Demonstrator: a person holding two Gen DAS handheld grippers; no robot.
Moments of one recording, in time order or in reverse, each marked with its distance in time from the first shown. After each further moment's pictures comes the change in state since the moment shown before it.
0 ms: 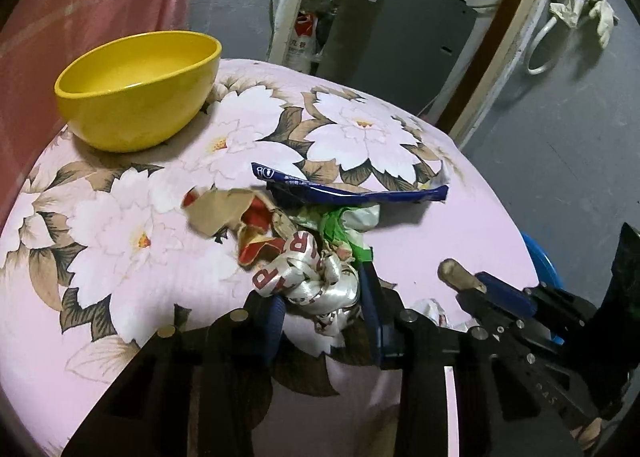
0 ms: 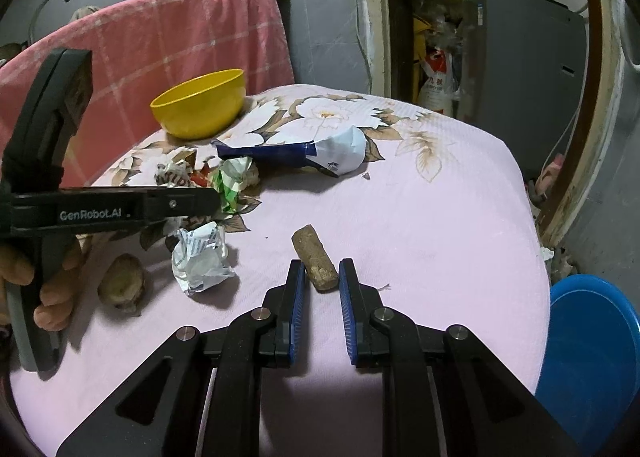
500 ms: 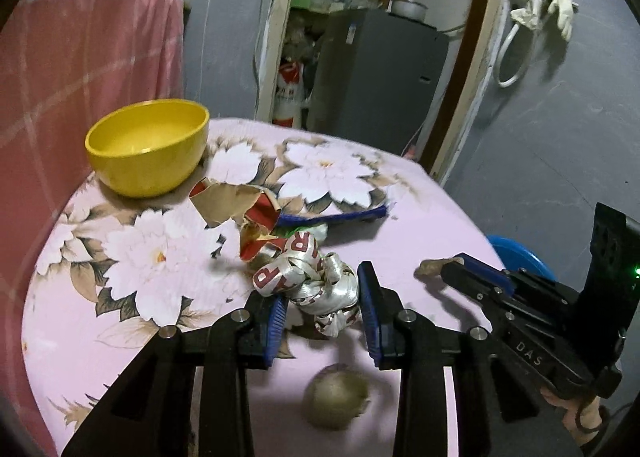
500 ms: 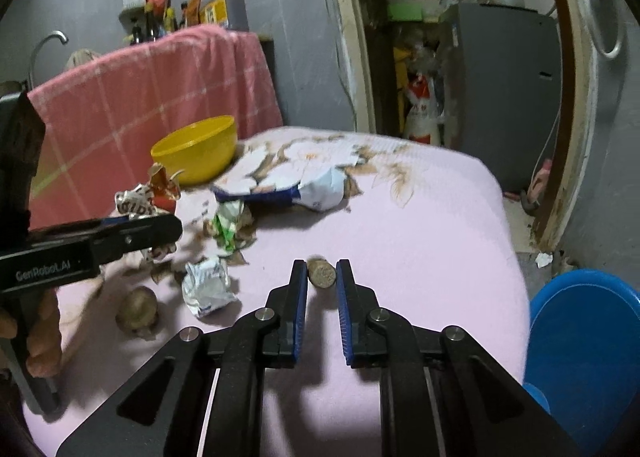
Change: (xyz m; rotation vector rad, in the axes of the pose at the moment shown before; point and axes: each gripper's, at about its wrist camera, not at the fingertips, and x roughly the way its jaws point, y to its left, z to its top) left arm -0.050 -0.043 -0.023 0.092 -0.181 0.027; right arm -0.028 -0.007 -0.003 0.080 -0.167 -0.012
